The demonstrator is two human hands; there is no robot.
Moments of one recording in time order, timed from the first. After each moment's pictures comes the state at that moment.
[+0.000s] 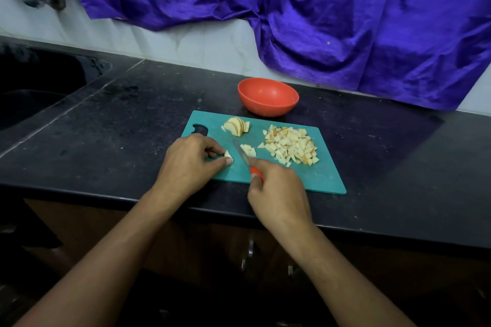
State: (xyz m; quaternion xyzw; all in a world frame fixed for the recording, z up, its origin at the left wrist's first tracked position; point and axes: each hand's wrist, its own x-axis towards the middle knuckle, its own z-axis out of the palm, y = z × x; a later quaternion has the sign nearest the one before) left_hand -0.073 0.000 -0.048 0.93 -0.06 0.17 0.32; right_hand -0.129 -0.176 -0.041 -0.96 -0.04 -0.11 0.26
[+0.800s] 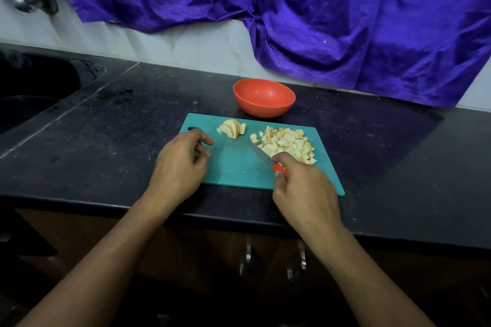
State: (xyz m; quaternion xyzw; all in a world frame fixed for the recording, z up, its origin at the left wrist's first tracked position) left_hand -0.073 0.005 -0.055 0.91 -0.06 0.20 0.36; right_hand -0.127 -0.214 -0.031 -0.98 -0.02 -0.16 0.15
